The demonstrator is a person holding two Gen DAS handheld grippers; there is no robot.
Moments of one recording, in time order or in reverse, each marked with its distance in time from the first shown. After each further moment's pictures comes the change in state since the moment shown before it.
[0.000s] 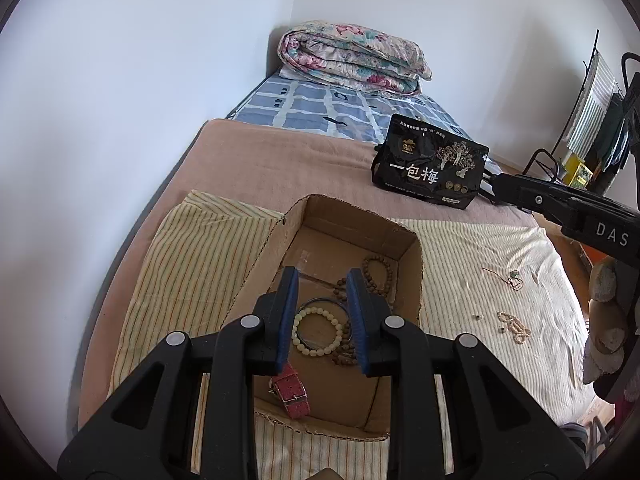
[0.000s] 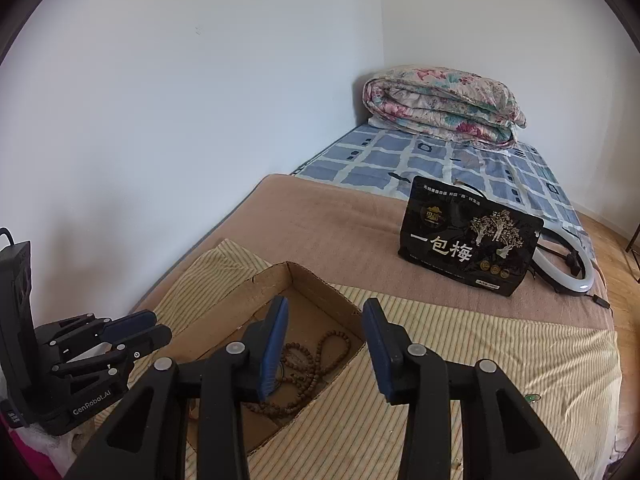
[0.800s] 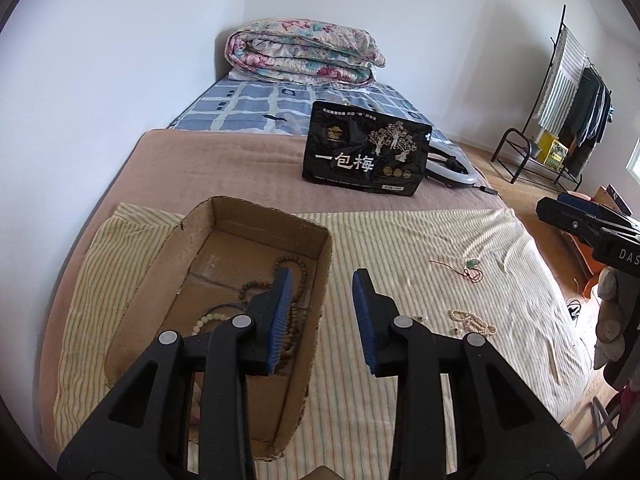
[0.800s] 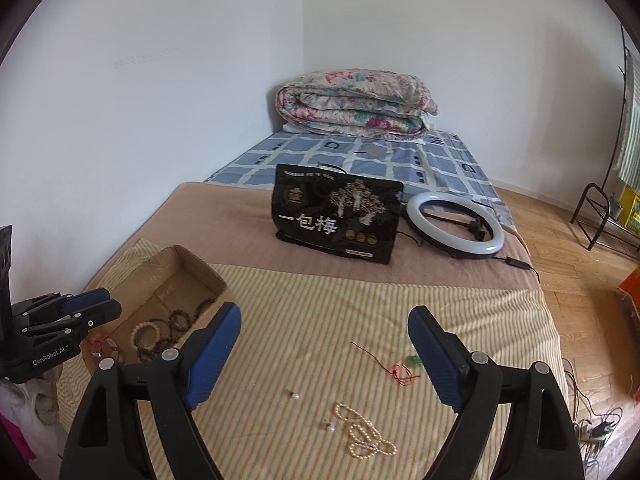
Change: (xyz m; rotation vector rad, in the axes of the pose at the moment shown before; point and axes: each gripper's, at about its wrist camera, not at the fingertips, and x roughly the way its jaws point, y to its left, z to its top) left arm 0.024 -0.104 -0.006 0.094 0.012 -0.087; right arm -0.073 -0.138 -0.060 0.111 -0.034 -0.199
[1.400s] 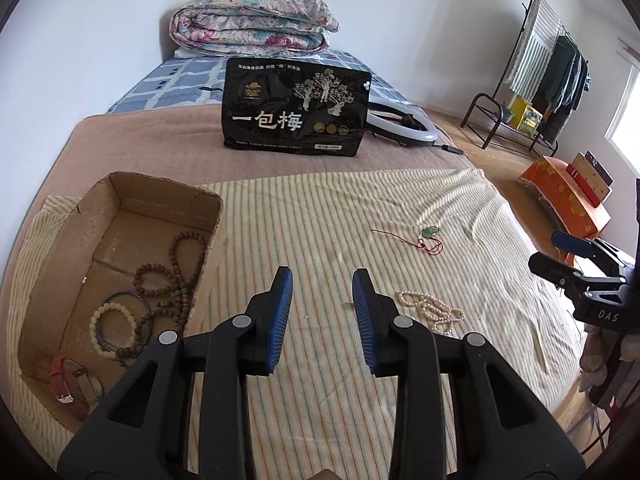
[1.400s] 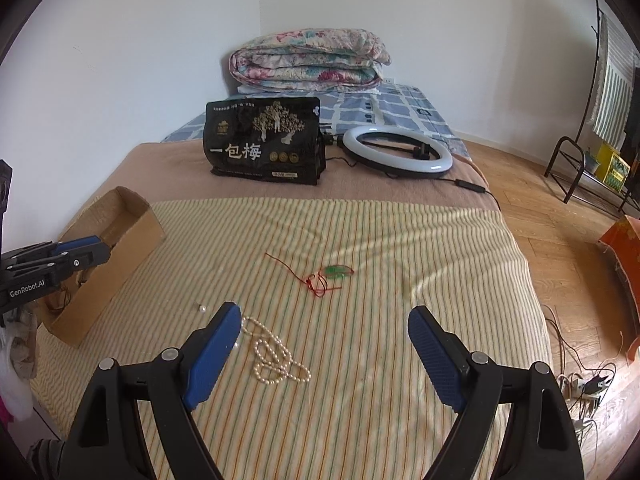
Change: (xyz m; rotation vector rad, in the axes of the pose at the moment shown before) left arm 0.061 -0.082 -0.021 0.074 0.100 -0.100; right arm 0.009 -0.088 -0.090 0.062 0.124 -0.072
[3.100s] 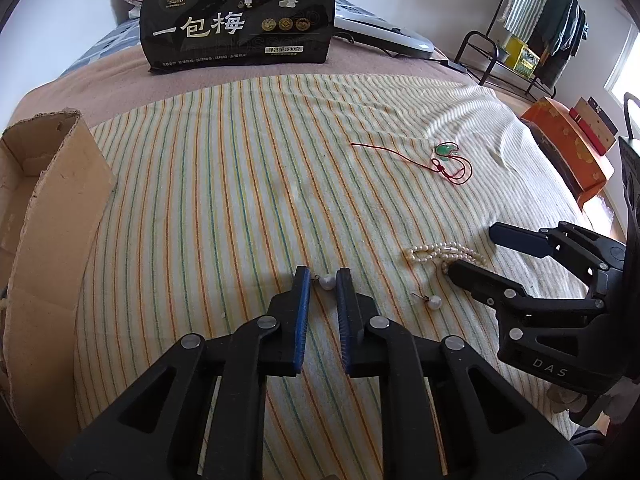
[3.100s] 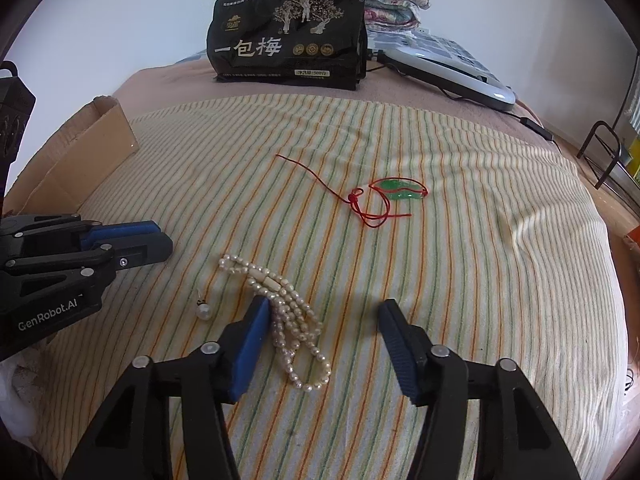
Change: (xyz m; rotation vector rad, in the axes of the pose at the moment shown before) left arm 0.126 -0.032 -0.037 0.087 0.180 -0.014; right arm 0.122 0.027 -0.045 -0.079 0.158 0.057
